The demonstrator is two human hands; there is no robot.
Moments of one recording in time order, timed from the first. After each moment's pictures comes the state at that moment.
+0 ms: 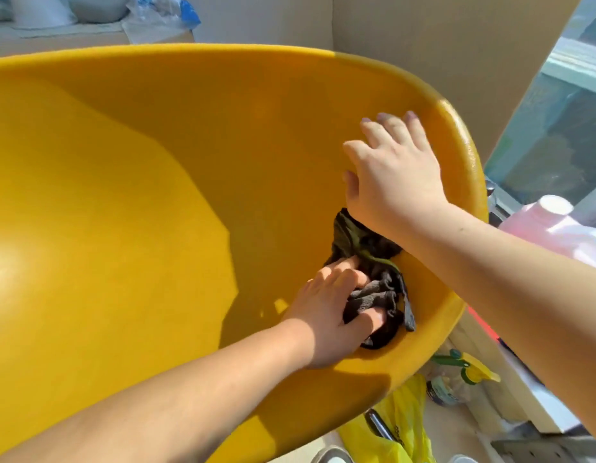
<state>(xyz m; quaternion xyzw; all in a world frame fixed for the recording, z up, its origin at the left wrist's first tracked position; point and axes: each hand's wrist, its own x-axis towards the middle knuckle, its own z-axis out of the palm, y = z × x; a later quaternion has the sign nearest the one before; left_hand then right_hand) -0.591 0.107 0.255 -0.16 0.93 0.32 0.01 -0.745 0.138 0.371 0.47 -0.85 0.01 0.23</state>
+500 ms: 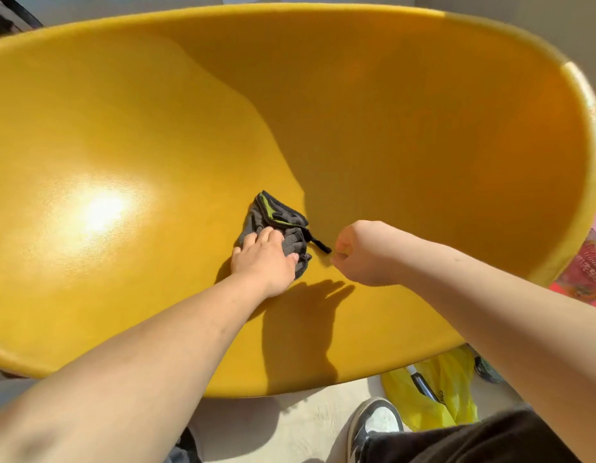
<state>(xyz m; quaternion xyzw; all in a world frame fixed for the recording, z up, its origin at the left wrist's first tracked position) -0.464 -0.019 0.216 -0.46 0.87 0.15 0.07 -0.589 0.114 0.330 0.50 -0.83 -0.04 -0.26</state>
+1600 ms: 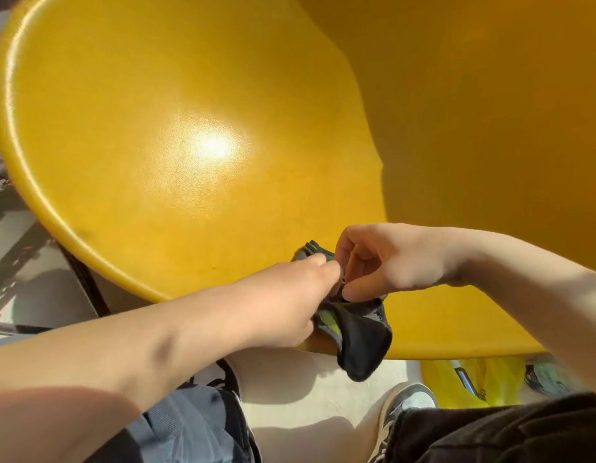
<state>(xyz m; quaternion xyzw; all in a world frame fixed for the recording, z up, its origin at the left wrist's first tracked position) -0.325 0.033 0.297 -0.21 0.95 0.18 0.16 -0.521 0.088 0.322 0.57 -0.63 0.08 -0.52</state>
